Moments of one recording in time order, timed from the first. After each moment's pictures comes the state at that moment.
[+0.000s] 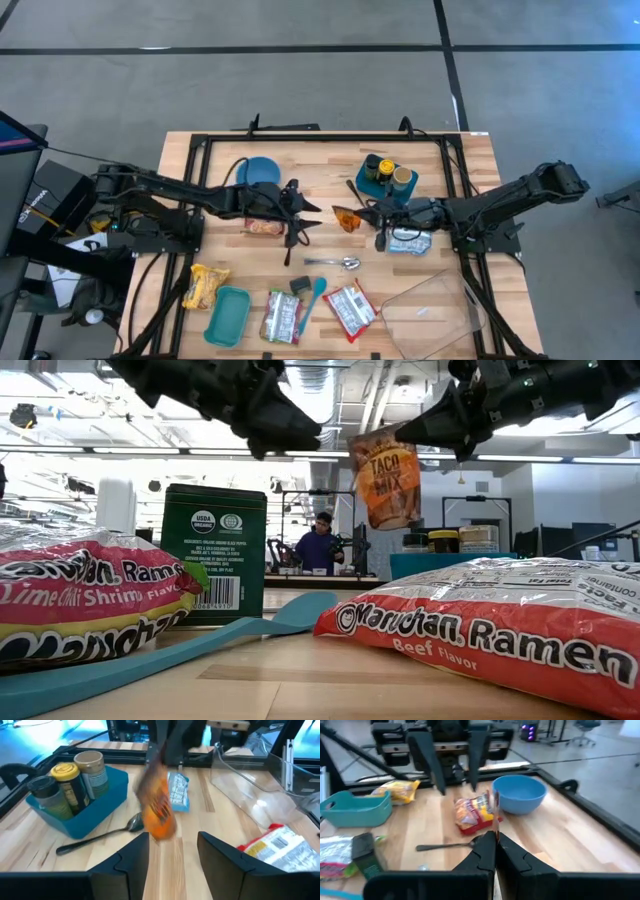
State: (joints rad) left arm -0.02 1.40 0.77 0.26 -0.04 -0.03; right arm 0.17 1.17 0.50 0.42 0.39 0.12
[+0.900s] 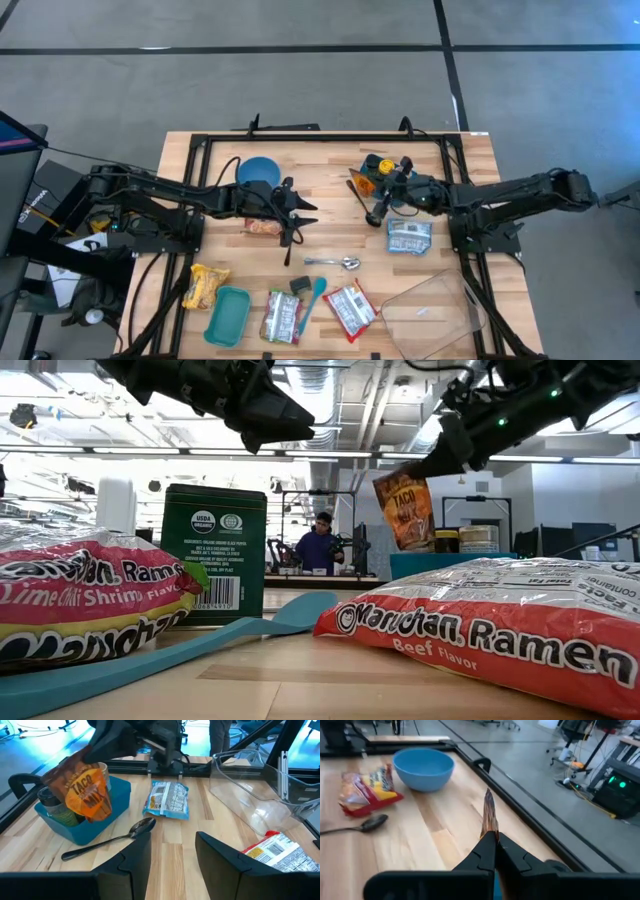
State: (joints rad) left arm -0.02 1.34 0.74 0.29 -0.05 -0.03; right arm -0.08 1.09 0.50 0.22 0.51 -0.01
